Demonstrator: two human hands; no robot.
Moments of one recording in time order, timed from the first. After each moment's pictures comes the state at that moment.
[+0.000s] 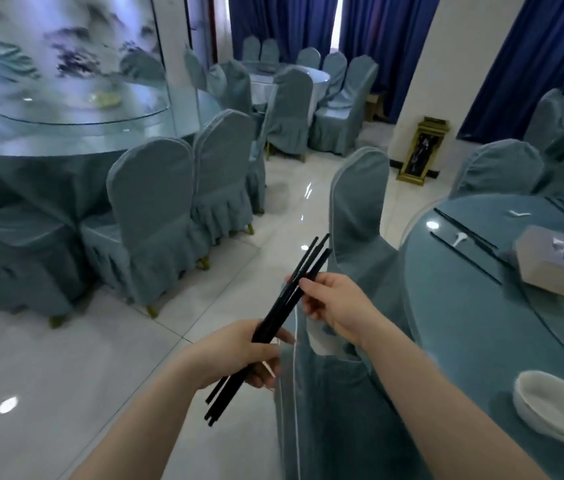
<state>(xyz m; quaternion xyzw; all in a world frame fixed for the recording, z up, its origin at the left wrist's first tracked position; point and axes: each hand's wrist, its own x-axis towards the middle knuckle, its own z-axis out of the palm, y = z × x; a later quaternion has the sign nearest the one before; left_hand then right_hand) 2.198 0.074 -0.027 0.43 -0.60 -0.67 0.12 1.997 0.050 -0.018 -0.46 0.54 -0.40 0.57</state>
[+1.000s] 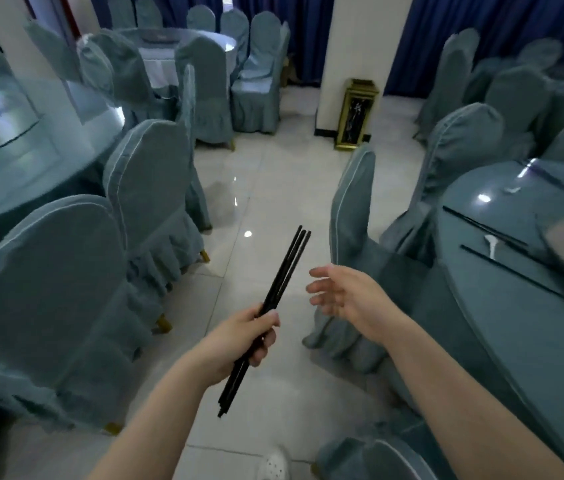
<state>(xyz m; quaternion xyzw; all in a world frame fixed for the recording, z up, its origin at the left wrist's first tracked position) 2.240 -0.364 -0.056 0.40 -0.56 -0.72 0.11 2.031 -0.309 -0.050 -0.30 0.59 -0.52 0.53</state>
